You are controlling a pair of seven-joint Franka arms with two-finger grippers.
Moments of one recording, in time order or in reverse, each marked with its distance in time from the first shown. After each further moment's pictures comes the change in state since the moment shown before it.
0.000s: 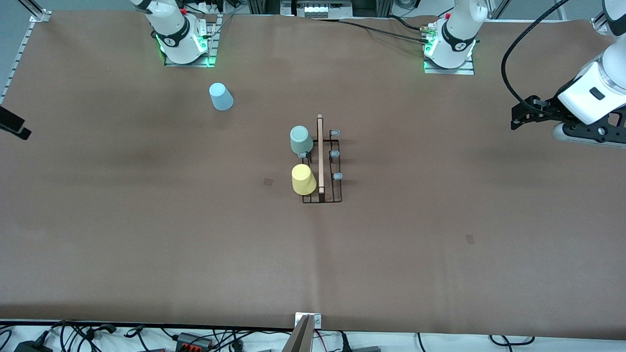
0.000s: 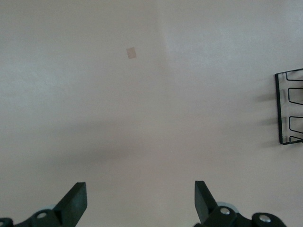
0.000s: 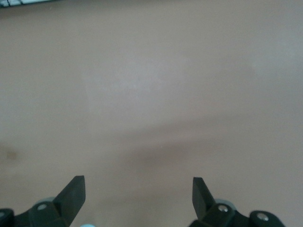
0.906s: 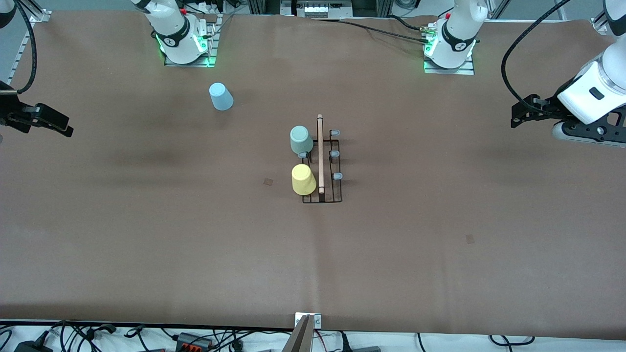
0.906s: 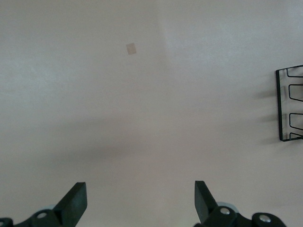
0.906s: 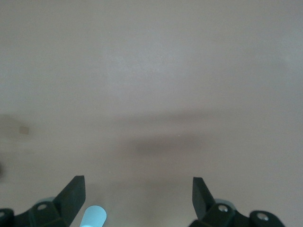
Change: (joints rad) left arm 0.001 0.000 0.000 0.001 0.000 -0.013 0.000; right arm -0.151 -0.003 0.239 -0.045 0.000 -0.018 0.005
